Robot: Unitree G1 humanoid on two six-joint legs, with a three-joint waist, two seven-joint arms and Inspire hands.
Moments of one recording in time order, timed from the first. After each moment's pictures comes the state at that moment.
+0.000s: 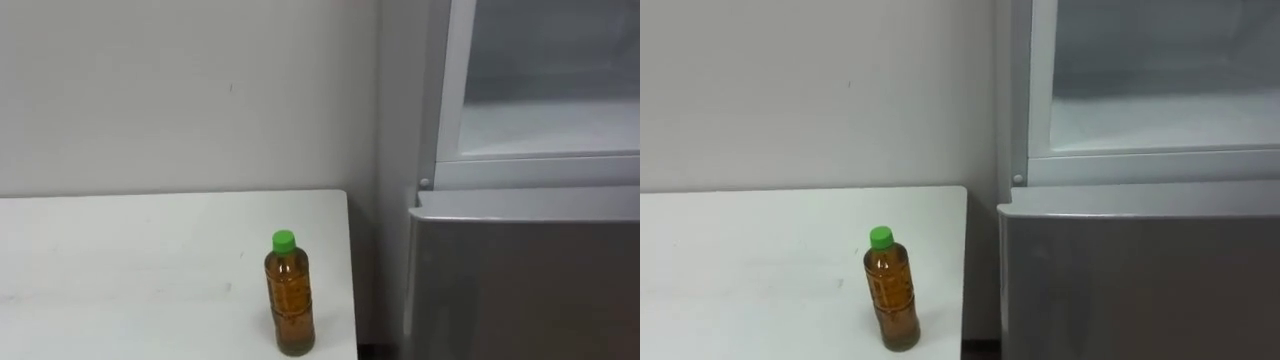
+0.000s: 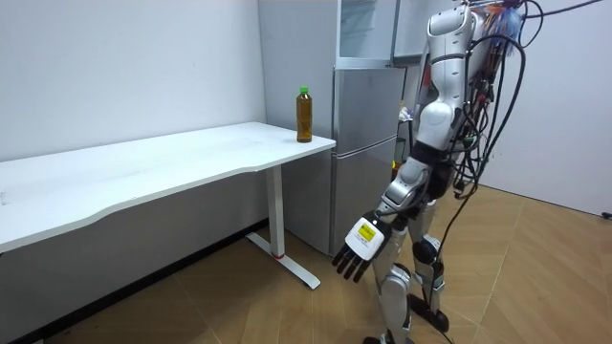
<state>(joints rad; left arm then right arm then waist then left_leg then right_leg) 0.27 0.19 0.02 1.09 0.06 -0.09 0.11 0.22 -0.20 -0.06 1.18 0.47 -0.10 0.20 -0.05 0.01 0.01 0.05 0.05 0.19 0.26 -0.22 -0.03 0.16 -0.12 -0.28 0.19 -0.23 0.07</state>
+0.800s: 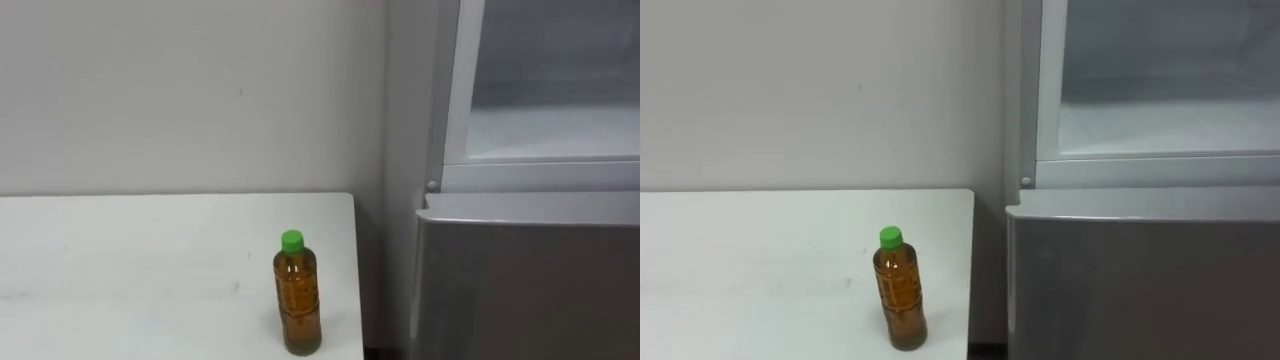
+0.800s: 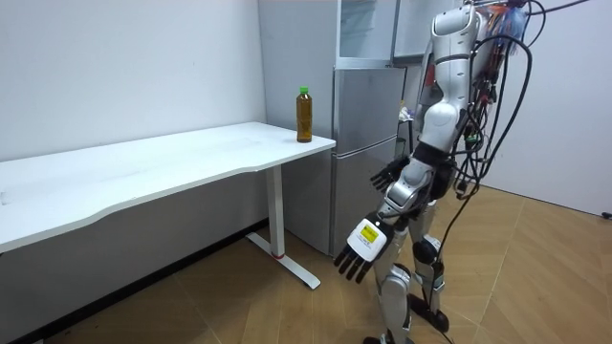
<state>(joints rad) 0.27 0.19 0.03 1.08 0.08 -0.10 0.08 0.22 -0.20 0.04 0.80 0.37 -0.09 0.27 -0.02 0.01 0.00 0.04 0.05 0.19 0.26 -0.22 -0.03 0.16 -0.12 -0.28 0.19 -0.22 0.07</state>
